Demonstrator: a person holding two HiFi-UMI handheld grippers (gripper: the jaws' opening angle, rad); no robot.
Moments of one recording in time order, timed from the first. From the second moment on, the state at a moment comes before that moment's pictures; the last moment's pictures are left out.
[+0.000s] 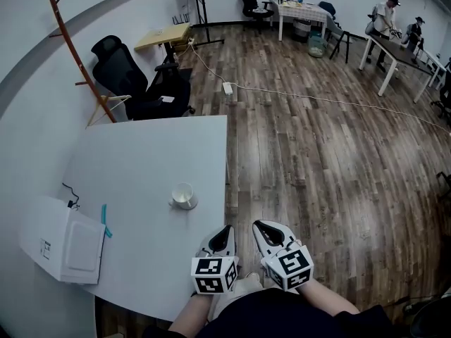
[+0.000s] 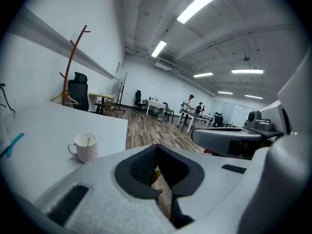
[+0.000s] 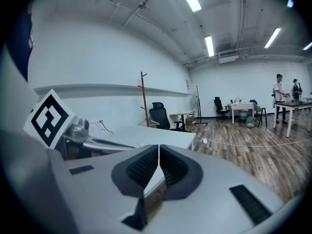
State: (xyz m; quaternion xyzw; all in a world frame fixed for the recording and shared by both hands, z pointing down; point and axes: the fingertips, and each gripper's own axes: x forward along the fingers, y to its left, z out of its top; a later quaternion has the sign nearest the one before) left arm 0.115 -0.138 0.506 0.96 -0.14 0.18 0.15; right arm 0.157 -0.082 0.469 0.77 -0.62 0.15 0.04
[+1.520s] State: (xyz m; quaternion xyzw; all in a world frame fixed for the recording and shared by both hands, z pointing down) left arm 0.025 -0.275 0.543 0.85 -0.44 0.15 0.23; right arm 0.121 -0.266 0.535 0.55 -0.81 0.15 0.14
